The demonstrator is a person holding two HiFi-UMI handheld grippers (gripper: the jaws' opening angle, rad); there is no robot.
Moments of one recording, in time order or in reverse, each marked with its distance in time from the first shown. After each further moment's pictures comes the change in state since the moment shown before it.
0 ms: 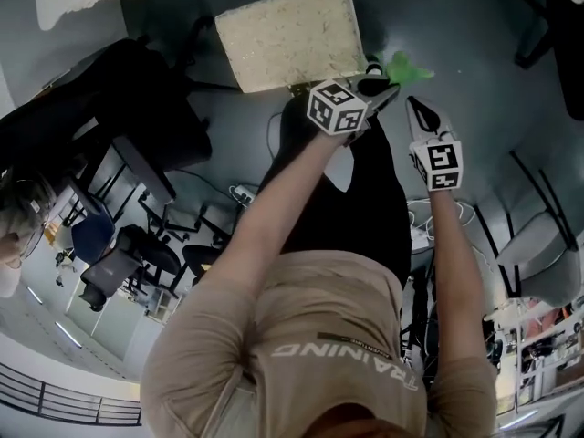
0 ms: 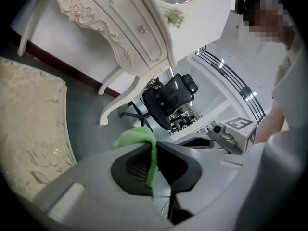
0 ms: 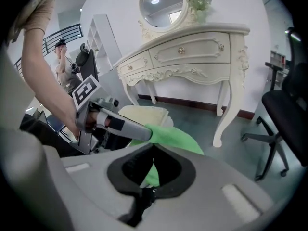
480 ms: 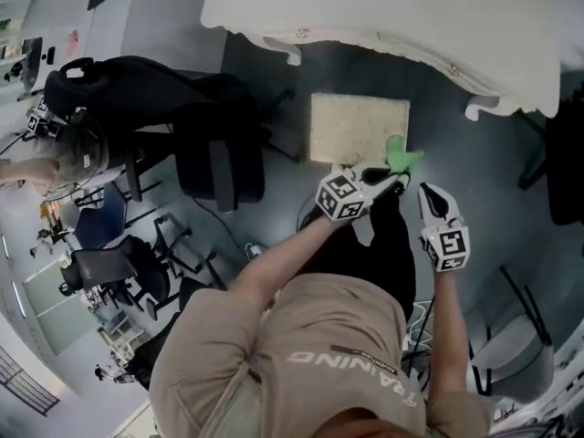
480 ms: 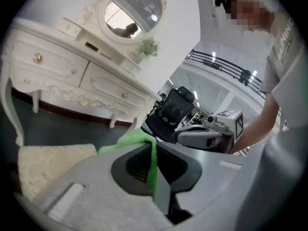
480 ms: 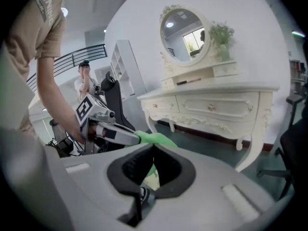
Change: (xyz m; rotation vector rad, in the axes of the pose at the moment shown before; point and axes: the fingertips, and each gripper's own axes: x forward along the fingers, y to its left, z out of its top) left arm -0.169 -0.116 0.100 0.208 -0.147 0.176; right arm -0.113 0.096 0.163 -0.098 -0.234 0.185
